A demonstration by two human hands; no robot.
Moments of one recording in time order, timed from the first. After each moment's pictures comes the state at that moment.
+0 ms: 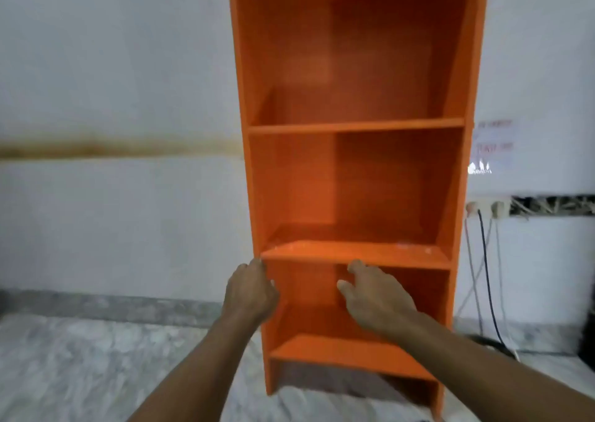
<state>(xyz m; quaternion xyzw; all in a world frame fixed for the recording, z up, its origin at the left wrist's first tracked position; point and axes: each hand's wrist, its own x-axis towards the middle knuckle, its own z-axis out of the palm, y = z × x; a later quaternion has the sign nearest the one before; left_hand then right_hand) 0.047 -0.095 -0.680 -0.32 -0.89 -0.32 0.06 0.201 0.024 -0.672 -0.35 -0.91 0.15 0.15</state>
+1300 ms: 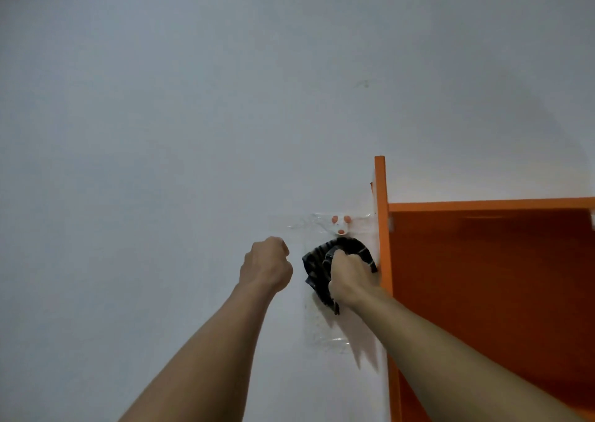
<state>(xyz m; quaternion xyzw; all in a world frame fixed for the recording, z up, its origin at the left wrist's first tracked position) -0.308 -0.092 0.188 -0.31 -0.84 -0.37 0.22 -0.212 0.026 0.176 -0.28 -0.91 0.04 0.30</state>
